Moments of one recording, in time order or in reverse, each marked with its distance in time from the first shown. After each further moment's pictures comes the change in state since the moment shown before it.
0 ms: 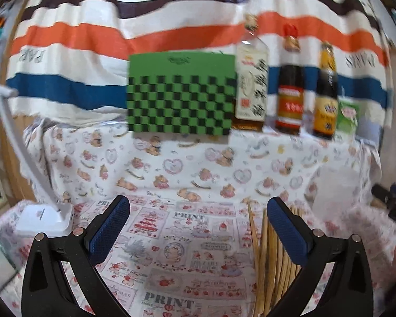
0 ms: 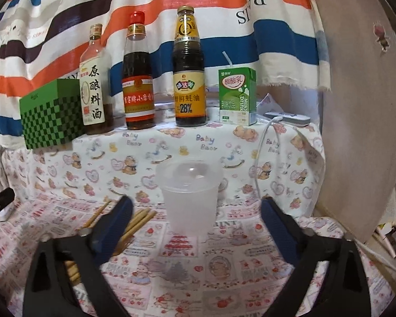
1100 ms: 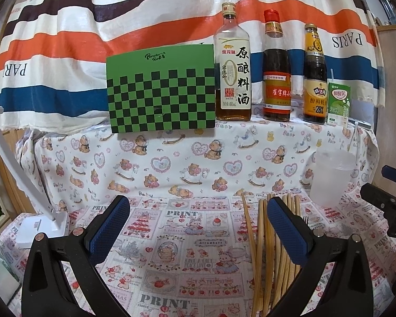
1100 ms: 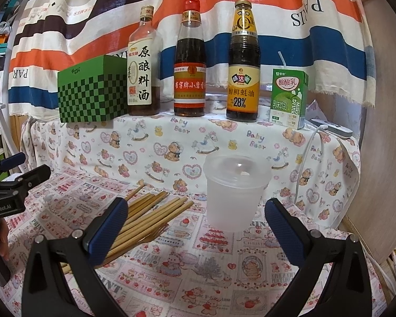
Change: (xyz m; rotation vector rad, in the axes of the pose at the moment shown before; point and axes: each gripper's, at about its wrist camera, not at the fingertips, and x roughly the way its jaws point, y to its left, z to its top) left arm 0.008 -0.020 0.000 0.114 0.035 -0.027; right arm 0.002 0.033 -0.004 -0.149 0.025 0.161
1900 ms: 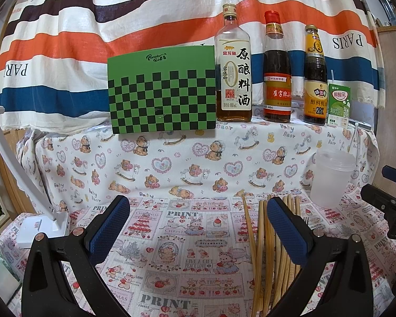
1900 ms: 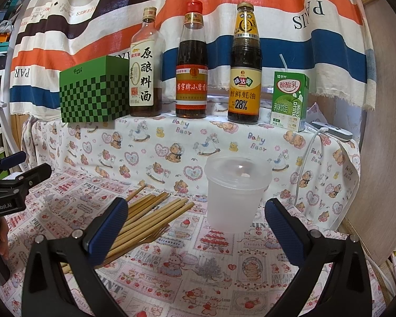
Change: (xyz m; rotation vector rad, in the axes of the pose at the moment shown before) left arm -0.003 0.001 0.001 -0.001 -0.007 0.005; right arm -0.002 0.001 0.000 -0.010 -0.013 0.000
